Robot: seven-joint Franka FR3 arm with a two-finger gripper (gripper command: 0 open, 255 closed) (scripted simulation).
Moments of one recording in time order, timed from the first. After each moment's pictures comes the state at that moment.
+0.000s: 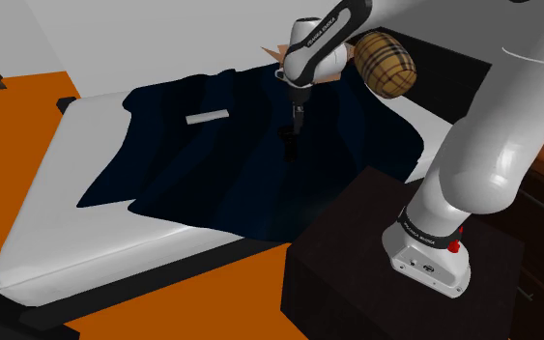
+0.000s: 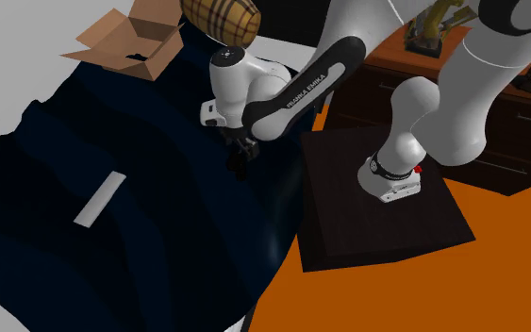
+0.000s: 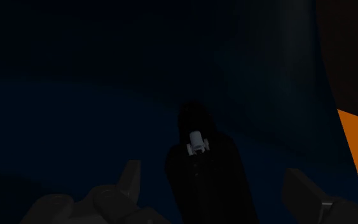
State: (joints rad) arm 0.19 0.04 -0.35 -2.38 0.03 2.44 -0.94
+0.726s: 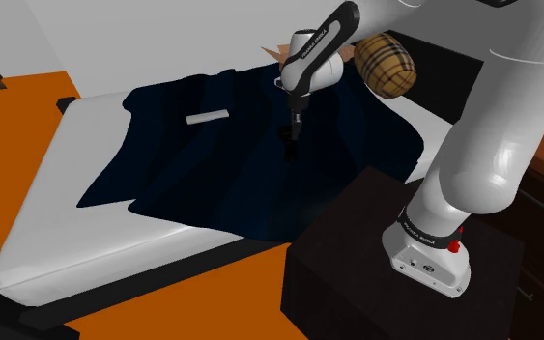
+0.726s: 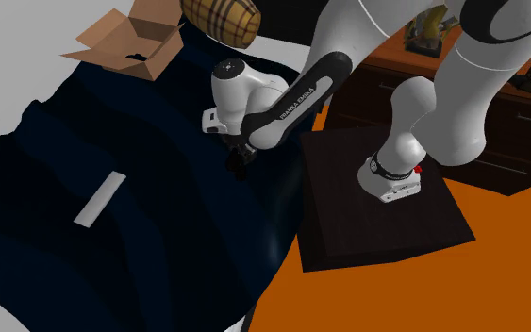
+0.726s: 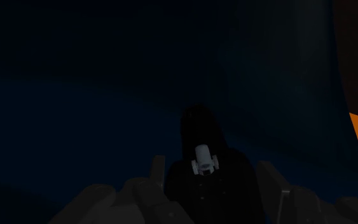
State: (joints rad) arm 0.19 0.11 -0.34 -2.39 0.07 2.52 -0.98
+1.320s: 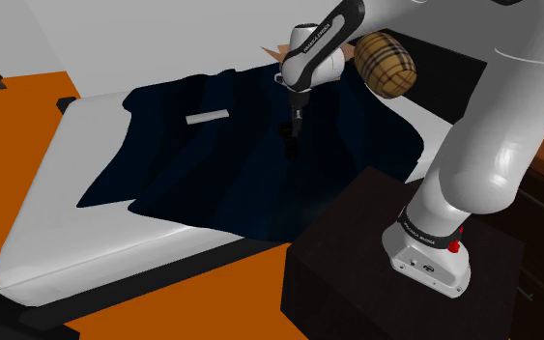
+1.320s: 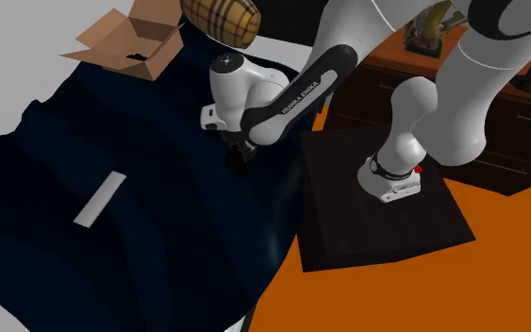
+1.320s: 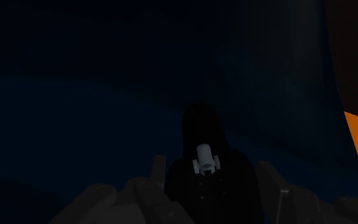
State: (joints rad) arm 0.19 0.08 -0.35 -2.38 0.05 2.48 -0.96
